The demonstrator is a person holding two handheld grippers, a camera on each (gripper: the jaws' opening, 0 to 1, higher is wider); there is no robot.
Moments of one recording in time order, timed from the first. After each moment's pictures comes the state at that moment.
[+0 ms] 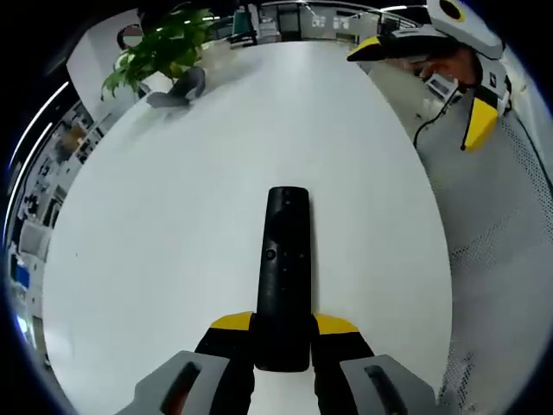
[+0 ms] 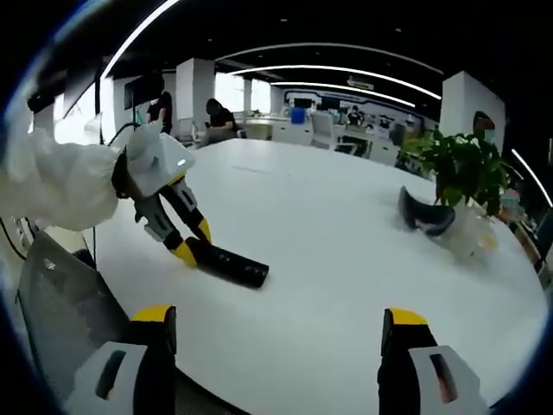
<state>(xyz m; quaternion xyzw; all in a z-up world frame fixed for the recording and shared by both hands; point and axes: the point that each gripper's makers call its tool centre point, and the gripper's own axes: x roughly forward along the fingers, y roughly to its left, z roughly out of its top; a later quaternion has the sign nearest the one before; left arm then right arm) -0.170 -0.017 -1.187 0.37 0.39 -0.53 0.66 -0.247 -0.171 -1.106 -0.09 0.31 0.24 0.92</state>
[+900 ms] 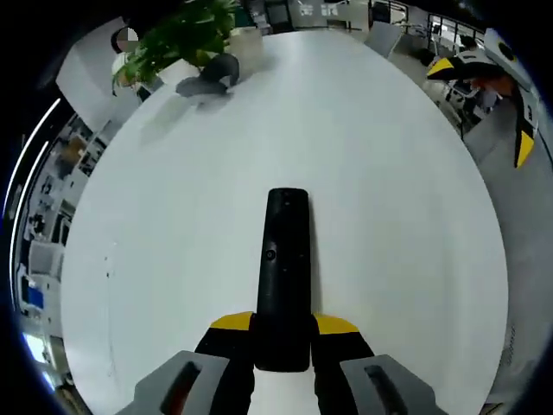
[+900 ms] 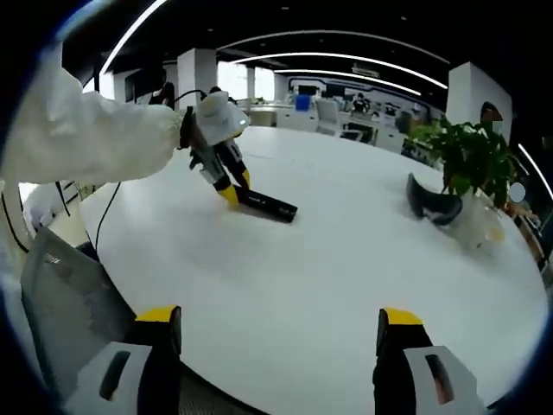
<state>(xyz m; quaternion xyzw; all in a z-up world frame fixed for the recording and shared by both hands) -0.042 -0.005 -1.178 0.42 0.37 -0.52 0.65 -0.250 -0.172 -1.118 -0.10 0.33 0.24 0.91</state>
